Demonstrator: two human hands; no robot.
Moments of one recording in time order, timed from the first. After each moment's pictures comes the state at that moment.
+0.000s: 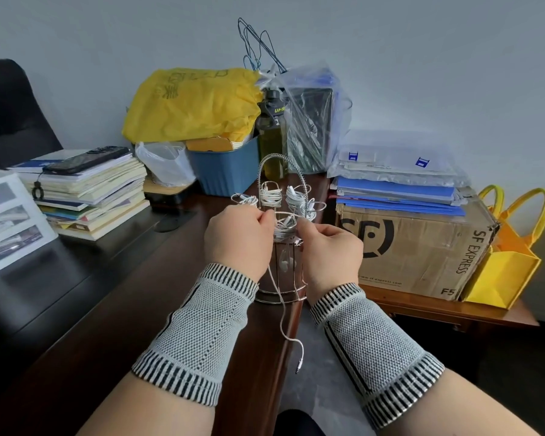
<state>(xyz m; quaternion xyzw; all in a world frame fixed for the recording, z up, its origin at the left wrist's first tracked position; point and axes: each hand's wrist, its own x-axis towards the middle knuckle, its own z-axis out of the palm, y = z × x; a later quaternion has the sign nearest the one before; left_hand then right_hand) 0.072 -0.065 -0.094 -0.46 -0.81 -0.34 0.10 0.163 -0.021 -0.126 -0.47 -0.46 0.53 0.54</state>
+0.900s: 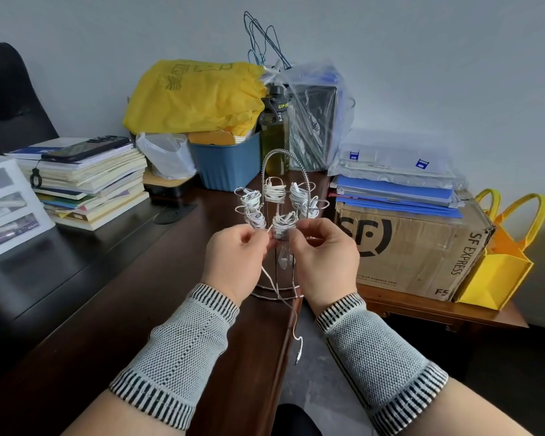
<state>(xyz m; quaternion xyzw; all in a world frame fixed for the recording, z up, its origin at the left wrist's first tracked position) 0.071 -0.093 -0.121 -0.38 -0.71 -0.57 -0.16 0.168 -0.032 -0.139 -0.42 -0.65 0.35 0.53</state>
